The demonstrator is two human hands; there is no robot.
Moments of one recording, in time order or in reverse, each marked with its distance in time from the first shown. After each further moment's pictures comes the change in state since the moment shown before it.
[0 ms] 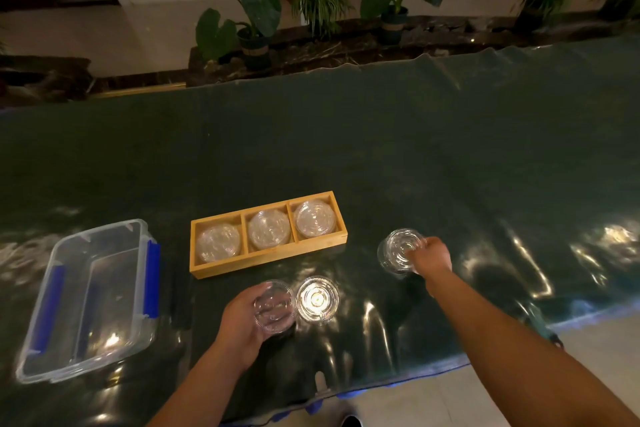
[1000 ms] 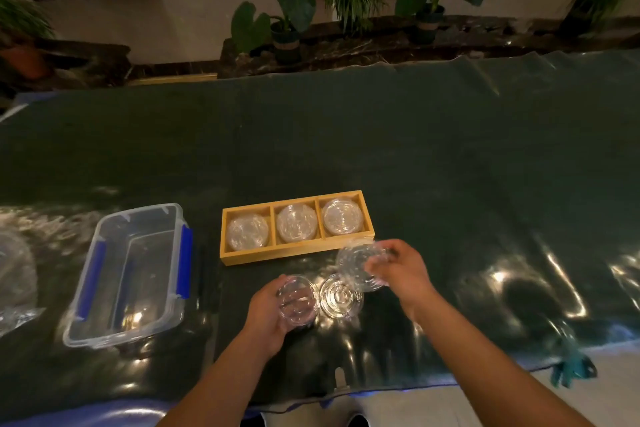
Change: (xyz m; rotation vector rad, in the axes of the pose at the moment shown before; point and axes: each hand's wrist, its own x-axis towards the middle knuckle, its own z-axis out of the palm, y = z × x) left_hand -0.004 0.000 -0.001 -0.106 0.020 -0.058; right_hand -0.113 -0.041 0.039 0.385 -0.458 -0.179
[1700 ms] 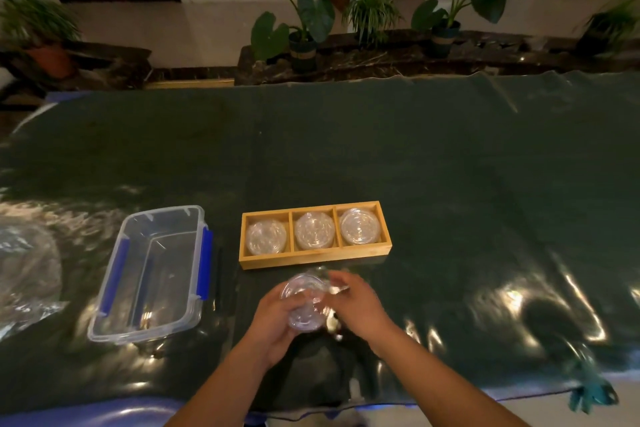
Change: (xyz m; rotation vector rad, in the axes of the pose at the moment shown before) left_hand -0.001 0.009 -0.025 0.090 -0.149 0.128; right_hand -0.026 0.019 0.089 -0.450 -0.247 -0.116
